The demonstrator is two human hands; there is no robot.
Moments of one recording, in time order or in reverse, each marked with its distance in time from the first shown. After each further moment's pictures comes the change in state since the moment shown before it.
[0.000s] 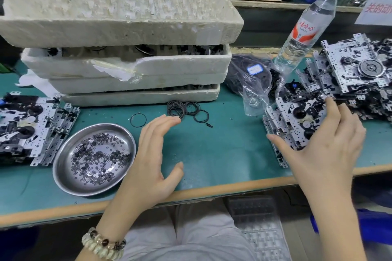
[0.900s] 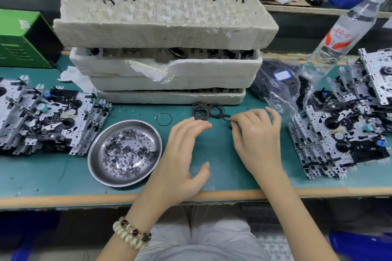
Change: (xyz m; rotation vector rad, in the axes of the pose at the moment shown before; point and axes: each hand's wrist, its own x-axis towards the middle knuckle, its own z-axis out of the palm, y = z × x) left_hand 0.000 0.005 0.000 0.046 -0.027 -0.019; right_hand -0.005 -0.095 0.074 0.154 -0.068 -0.510
